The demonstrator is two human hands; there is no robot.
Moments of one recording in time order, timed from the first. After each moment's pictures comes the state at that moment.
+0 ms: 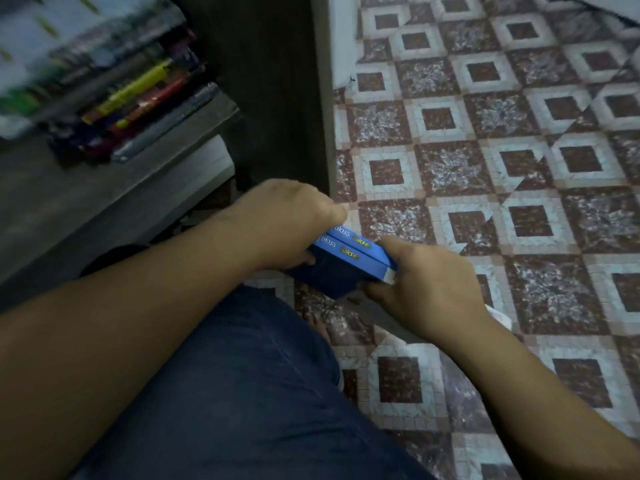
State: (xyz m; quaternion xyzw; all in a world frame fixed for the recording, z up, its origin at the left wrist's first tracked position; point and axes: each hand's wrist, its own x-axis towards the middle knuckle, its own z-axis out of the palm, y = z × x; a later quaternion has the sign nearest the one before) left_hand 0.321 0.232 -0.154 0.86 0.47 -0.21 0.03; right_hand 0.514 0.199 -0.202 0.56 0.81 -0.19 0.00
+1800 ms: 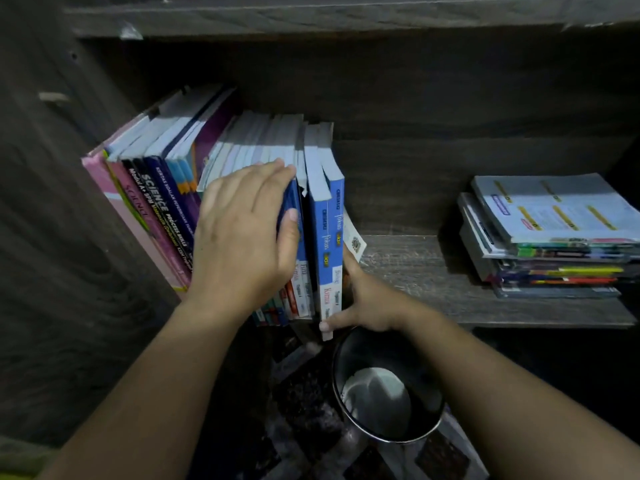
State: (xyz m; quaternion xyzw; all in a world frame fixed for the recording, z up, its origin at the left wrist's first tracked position) left_hand -0.040 -0.053 -0.042 0.39 0.84 0.19 -0.31; right_hand 0.016 0.132 -0.170 0.07 0.86 -0.50 0.06
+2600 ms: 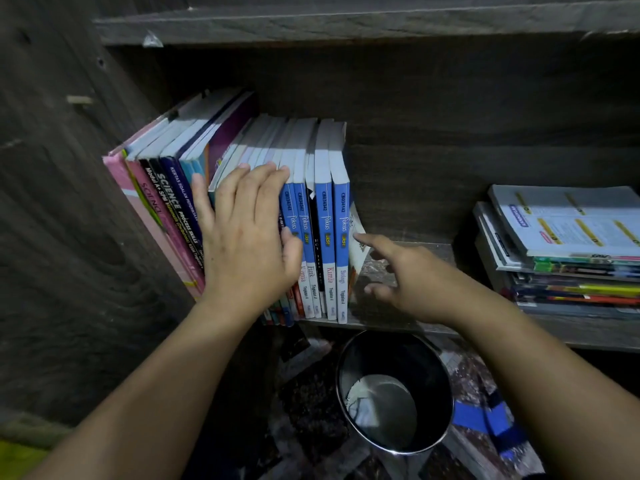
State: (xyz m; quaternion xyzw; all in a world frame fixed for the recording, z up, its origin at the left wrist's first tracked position) left_hand -0.039 -0.050 -0.055 0.31 0.87 0.14 -0.34; right_hand 0.060 0.144 -0.075 0.08 0.97 -0.24 0.01
